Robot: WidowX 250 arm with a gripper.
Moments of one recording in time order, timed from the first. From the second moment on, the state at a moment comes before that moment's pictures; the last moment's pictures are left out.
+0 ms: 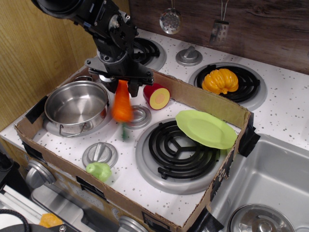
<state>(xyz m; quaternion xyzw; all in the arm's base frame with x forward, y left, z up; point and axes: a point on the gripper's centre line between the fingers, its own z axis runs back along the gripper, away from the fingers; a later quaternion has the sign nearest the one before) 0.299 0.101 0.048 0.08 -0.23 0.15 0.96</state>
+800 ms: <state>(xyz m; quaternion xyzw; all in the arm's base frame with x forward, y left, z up) 0.310 0.085 0.077 0.10 -0.20 0.14 0.97</state>
